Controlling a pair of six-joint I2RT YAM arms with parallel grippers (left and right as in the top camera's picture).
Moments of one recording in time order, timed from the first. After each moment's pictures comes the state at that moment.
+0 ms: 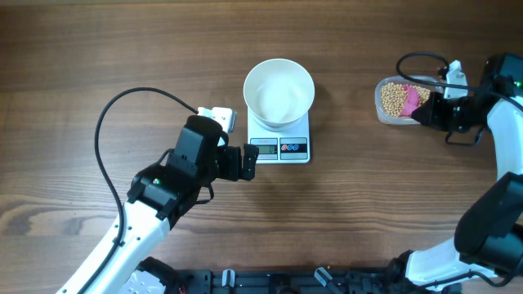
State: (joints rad) left arm -0.50 1.11 0.81 -0.55 0.08 -0.36; right arm -0.39 1.73 1.31 -0.95 -0.49 -0.21
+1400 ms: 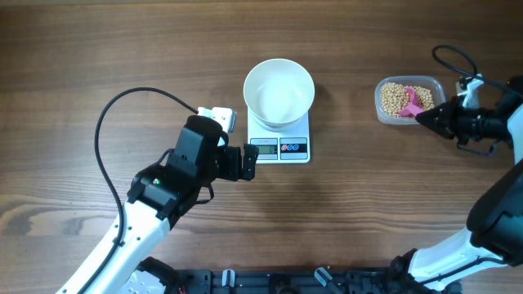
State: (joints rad) left arm -0.50 1.11 0.81 -0.55 0.08 -0.36; right arm -0.54 1.84 1.31 -1.00 -0.78 -0.15
